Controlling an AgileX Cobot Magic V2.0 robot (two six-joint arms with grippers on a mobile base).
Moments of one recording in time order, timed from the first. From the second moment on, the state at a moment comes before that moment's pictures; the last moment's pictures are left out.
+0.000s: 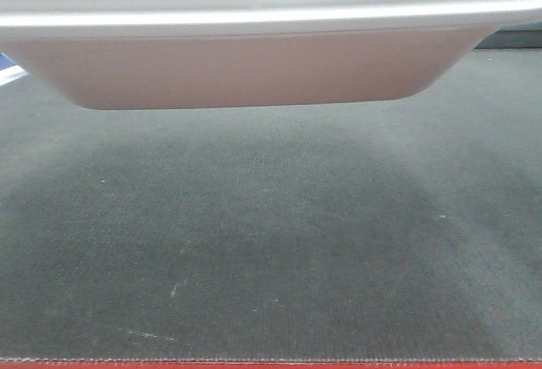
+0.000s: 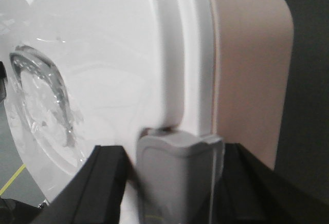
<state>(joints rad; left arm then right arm) 0.07 1.01 -0.98 -1.10 1.12 0.78 -0.13 1.07 -0.98 1.18 1.13 -0.83</state>
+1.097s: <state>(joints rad) 0.07 1.01 -0.98 -1.10 1.13 0.78 -0.13 1.07 -0.98 1.18 1.13 -0.83</state>
